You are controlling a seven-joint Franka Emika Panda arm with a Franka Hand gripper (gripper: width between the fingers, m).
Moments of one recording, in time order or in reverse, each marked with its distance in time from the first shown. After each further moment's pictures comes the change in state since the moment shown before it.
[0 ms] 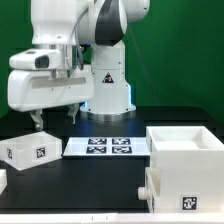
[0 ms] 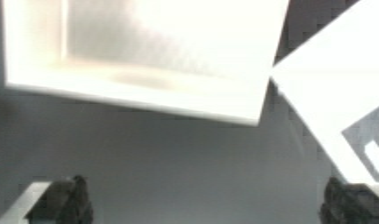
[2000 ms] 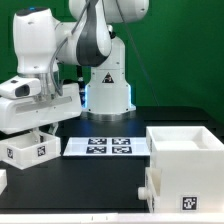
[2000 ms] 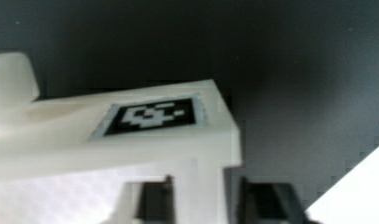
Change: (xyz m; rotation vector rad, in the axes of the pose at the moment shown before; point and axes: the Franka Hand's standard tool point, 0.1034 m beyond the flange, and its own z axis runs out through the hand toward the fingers) arm -0.057 -0.014 0.042 0.061 -0.005 0.115
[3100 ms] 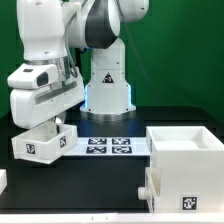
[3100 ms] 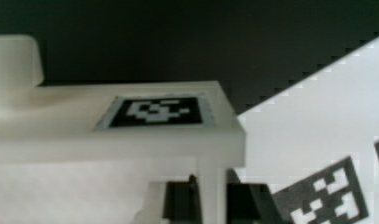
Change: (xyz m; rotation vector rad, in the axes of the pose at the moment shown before) arm 0.059 0.002 -0.037 0.054 0.021 -0.442
